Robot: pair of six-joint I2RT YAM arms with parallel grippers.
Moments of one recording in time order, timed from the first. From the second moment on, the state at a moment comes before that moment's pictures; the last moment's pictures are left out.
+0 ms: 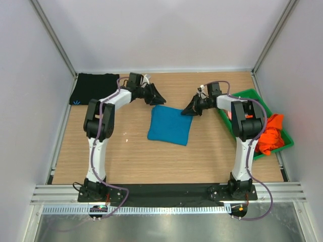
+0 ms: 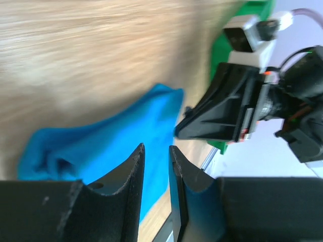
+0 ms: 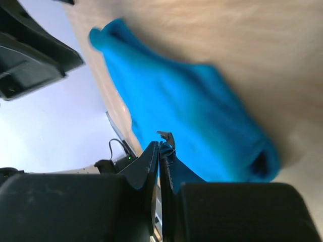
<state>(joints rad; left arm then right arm) -0.31 2.22 1.68 -0.21 0.76 -0.80 0.15 2.09 1.34 -0.26 -0.89 0.67</state>
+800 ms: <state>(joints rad) -0.27 2.19 1.77 -0.46 0.64 -0.60 0.16 1.93 1.48 -0.68 -0.62 0.49</state>
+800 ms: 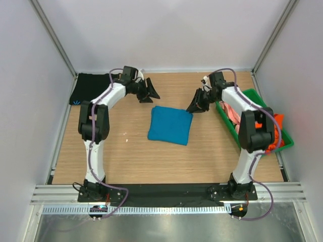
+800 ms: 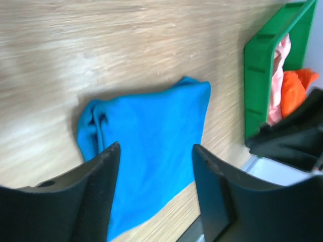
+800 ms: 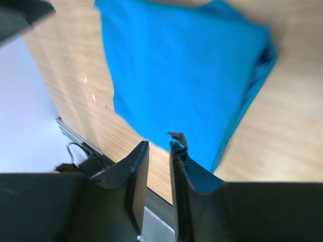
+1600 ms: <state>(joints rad) -0.34 2.14 1.75 -0.64 0.35 -0.23 0.29 1.38 1.15 -0.93 -0.50 0.43</state>
